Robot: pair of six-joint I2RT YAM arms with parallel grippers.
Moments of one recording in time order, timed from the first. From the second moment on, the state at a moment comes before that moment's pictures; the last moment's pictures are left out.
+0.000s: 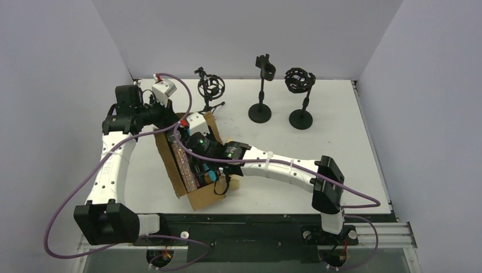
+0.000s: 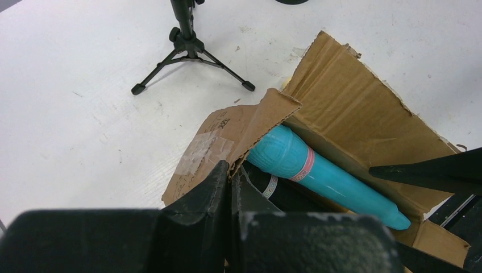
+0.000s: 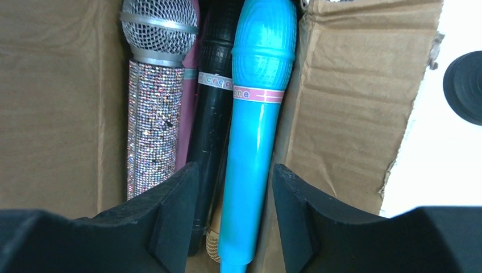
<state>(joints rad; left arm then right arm) 0.04 1.29 1.31 -0.70 0.63 0.35 1.21 1.89 1.74 -0.49 0.51 0.35</state>
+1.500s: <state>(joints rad) 0.04 1.29 1.31 -0.70 0.63 0.38 1.18 1.62 1.41 -0.30 0.33 0.51</state>
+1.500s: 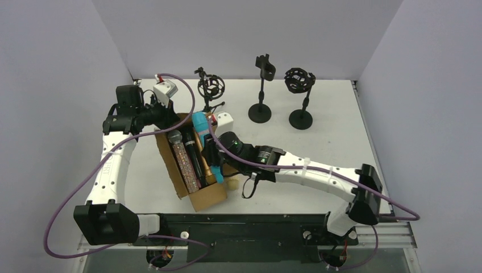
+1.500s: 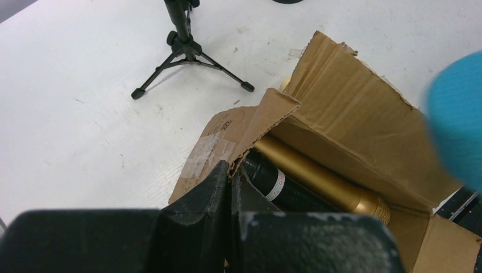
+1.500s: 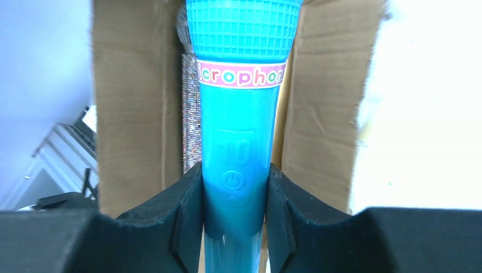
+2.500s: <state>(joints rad) 0.04 1.29 1.31 -0.71 0.63 0.42 0.89 1.67 0.90 -0.08 0.30 0.67</state>
